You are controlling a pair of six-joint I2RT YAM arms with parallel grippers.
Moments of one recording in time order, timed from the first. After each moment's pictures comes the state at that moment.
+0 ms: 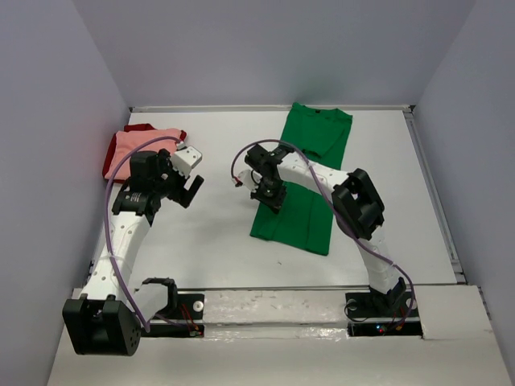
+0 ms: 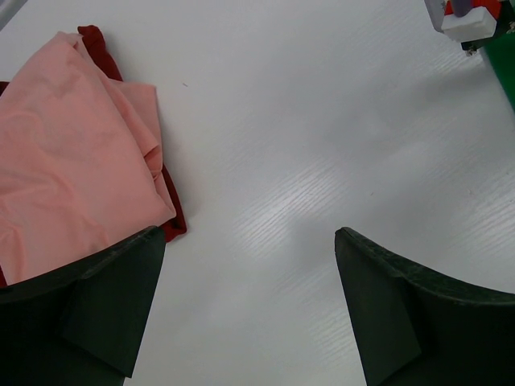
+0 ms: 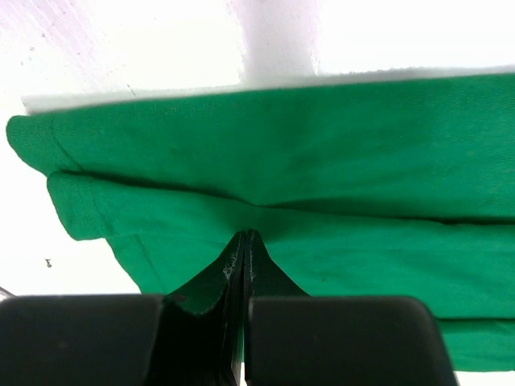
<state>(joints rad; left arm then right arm) -0.05 1.03 0.87 -0.49 0.31 0.55 0.77 2.20 1.85 -1.09 -0.14 -0.39</state>
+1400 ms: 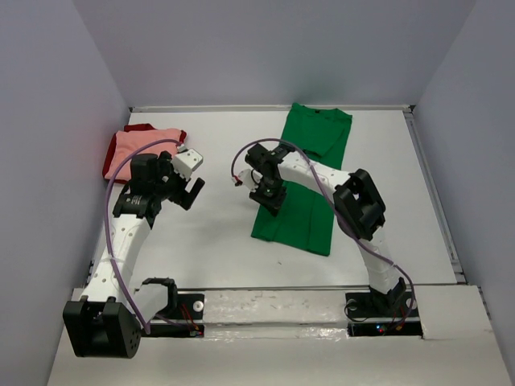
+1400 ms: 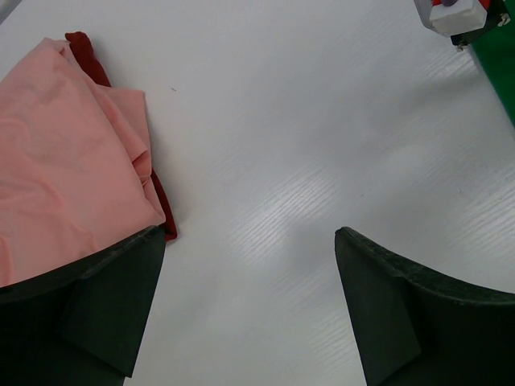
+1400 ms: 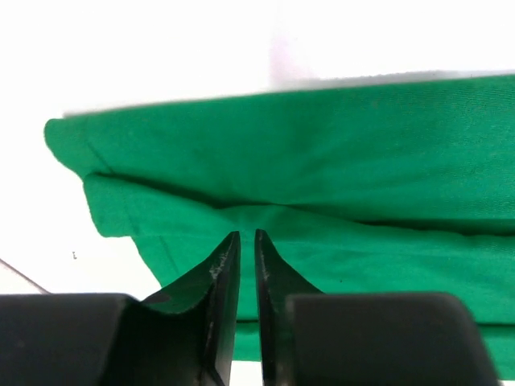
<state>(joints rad) -0.05 1.01 0.84 -0.47 0.34 0.55 0.77 2.19 1.84 -1.10 -0.18 -0.36</state>
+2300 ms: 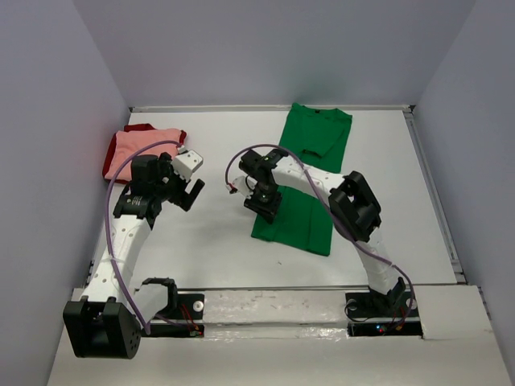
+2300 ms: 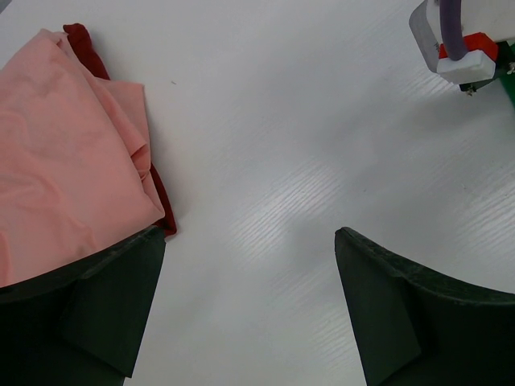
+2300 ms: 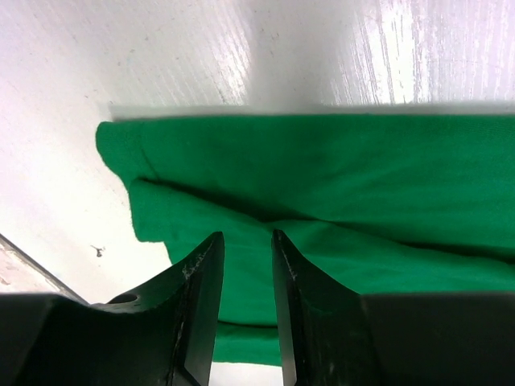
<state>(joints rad) -0.05 1.01 0.83 -0.47 0.33 0.56 0.81 2.20 1.85 -1.13 -0.21 -0.37</state>
